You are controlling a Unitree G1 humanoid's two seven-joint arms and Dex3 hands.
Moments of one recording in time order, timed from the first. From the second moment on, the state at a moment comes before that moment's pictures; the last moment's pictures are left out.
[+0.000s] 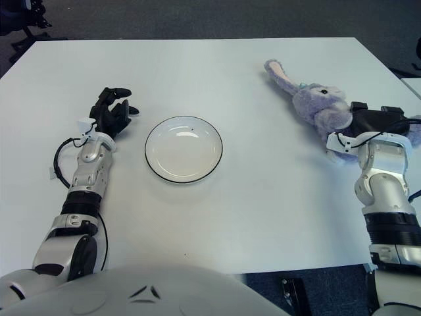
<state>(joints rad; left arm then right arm) -0.35 0.04 0.17 0.42 -0.13 -0.21 -0.04 -0.29 -0.84 0.01 0.36 -1.05 0.22 0.23</state>
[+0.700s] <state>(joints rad) -0.35 0.04 0.17 0.41 -0.13 -0.20 -0.04 -0.30 -0.80 0.02 0.41 -0.87 0.26 0.00</state>
